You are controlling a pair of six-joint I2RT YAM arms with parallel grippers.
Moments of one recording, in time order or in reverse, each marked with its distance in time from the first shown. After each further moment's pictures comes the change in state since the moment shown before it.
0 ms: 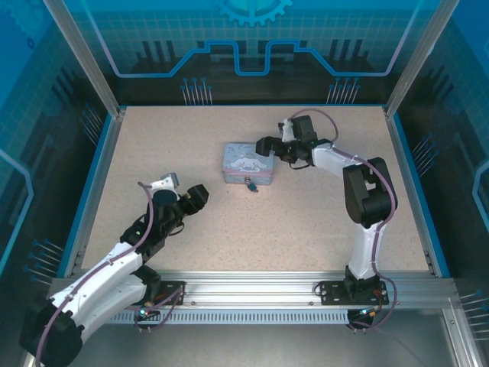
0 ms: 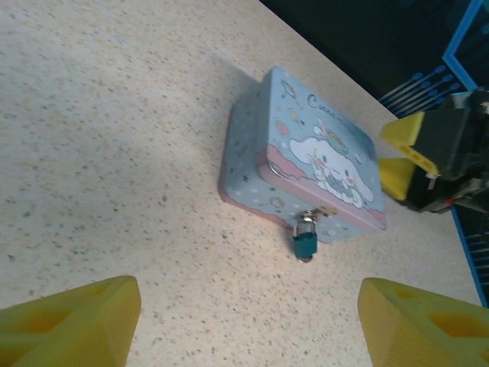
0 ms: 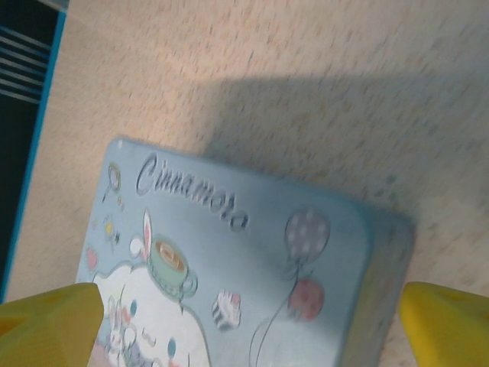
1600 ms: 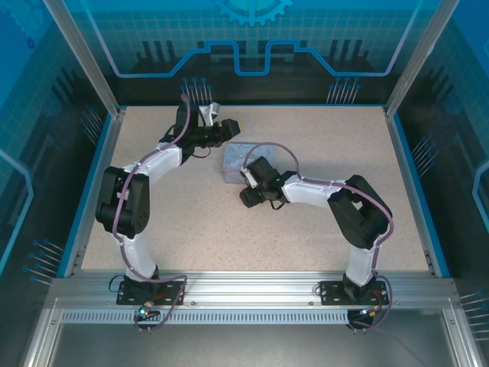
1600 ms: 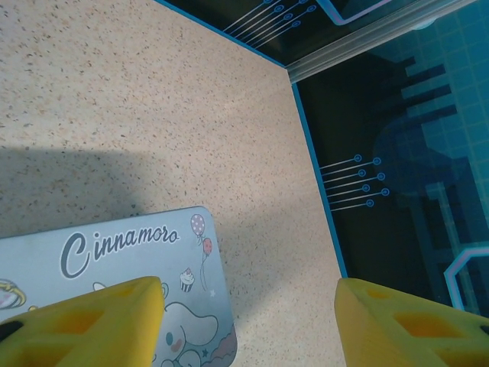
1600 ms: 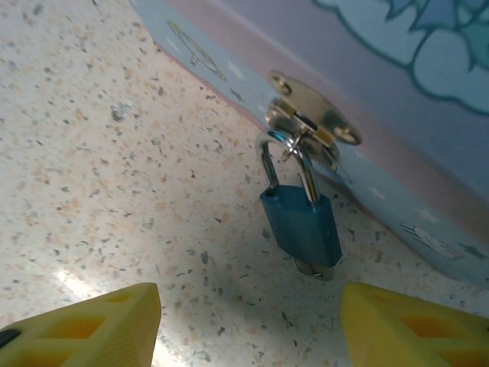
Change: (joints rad) left arm 0.218 1.098 0.948 0.132 0.819 0.101; right arm 0.409 -0.127 -0.264 -0.088 0.489 -0.336
